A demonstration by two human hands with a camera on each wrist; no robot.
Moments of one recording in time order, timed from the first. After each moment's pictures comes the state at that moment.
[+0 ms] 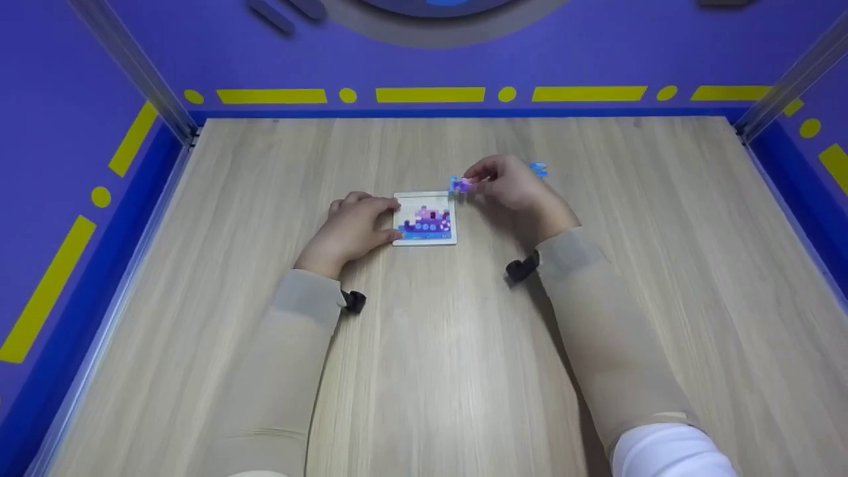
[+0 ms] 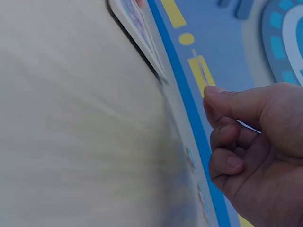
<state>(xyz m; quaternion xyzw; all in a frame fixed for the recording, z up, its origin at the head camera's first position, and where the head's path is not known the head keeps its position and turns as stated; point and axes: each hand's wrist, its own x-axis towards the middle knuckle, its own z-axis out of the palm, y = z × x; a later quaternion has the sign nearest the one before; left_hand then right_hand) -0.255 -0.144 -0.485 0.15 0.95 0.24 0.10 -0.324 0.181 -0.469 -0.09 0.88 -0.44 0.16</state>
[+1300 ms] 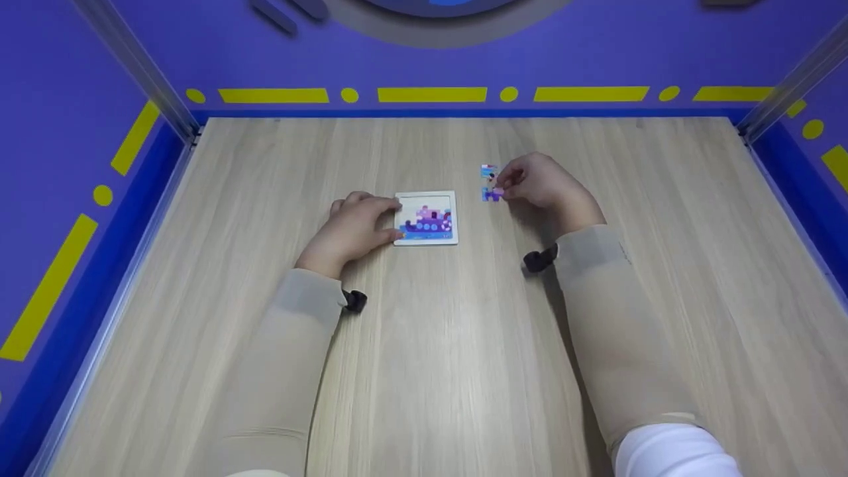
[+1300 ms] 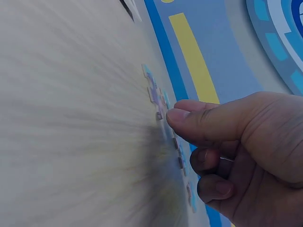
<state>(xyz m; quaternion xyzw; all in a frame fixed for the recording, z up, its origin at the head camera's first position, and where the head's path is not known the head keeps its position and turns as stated) -0.255 -0.144 -0.485 0.15 0.95 0.24 0.10 -0.332 0.218 -0.465 -0.07 0.93 -0.33 0.16</state>
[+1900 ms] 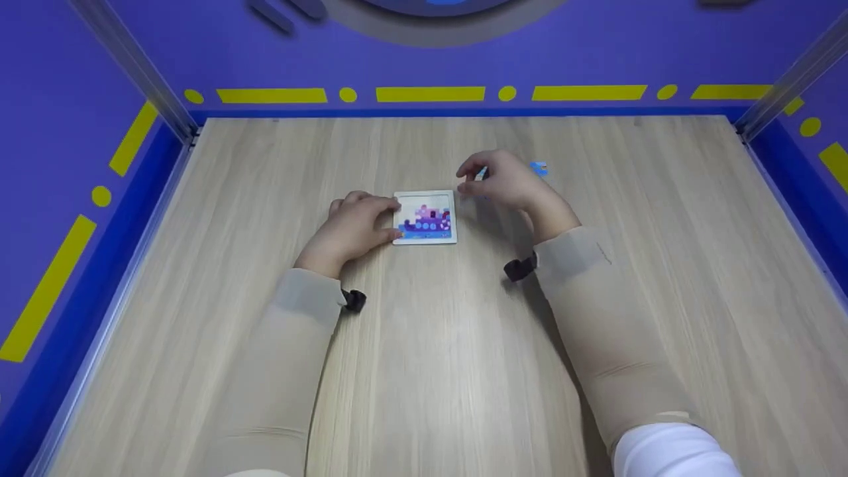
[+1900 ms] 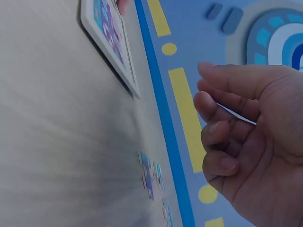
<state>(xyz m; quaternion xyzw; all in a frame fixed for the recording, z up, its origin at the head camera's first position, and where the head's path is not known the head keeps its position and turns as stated) -0.255 -0.143 -0.485 0.15 0.95 0.24 0.11 -0.316 0.168 -0.446 -0.16 0.90 -0.38 0.13</state>
